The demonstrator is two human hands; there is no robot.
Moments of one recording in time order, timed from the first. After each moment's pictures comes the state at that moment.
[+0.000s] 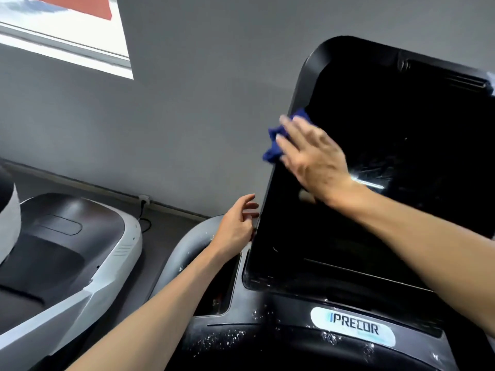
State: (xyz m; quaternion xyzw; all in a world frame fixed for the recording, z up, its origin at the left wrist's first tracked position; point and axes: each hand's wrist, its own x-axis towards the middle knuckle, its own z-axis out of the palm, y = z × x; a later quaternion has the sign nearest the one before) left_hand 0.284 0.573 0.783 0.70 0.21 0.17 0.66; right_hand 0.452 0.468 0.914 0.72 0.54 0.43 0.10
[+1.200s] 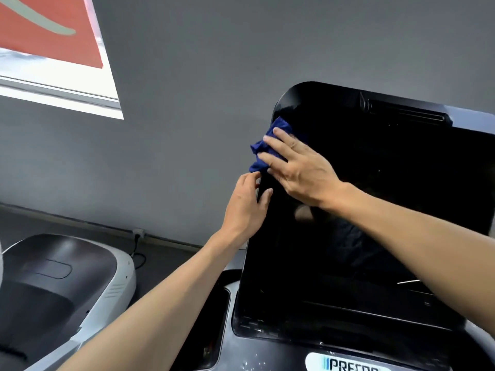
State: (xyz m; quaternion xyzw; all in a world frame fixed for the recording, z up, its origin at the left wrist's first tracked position) left_hand 0.366 0.579 0.891 0.83 0.14 0.30 0.45; right_hand 0.505 0.475 0.962 0.71 0.59 0.38 0.04
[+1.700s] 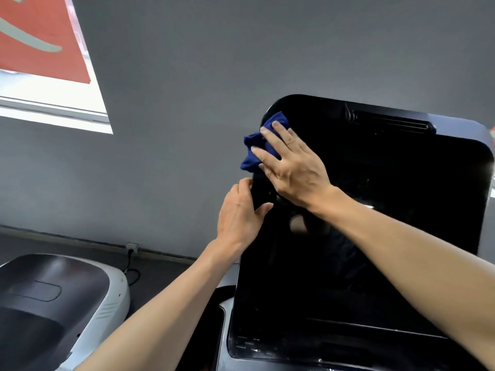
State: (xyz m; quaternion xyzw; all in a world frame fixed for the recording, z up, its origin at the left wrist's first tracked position) left_hand 0.381 0.577 0.902 0.87 0.17 0.29 0.36; right_hand 0.514 0.482 0.973 0.73 0.52 0.45 -0.01
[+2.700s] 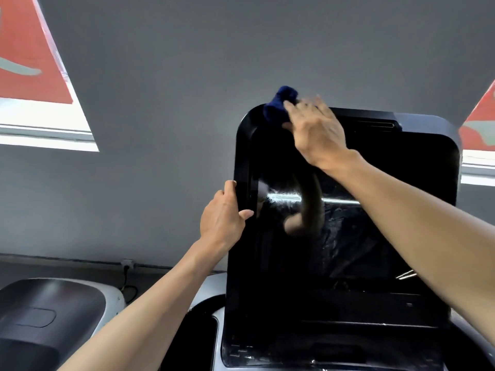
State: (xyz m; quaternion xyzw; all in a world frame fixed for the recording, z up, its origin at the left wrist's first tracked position) left_hand 0.378 0.570 0.936 0.92 0.20 0.20 0.28; right_hand 0.574 0.434 1.047 0.84 0.38 0.39 -0.01
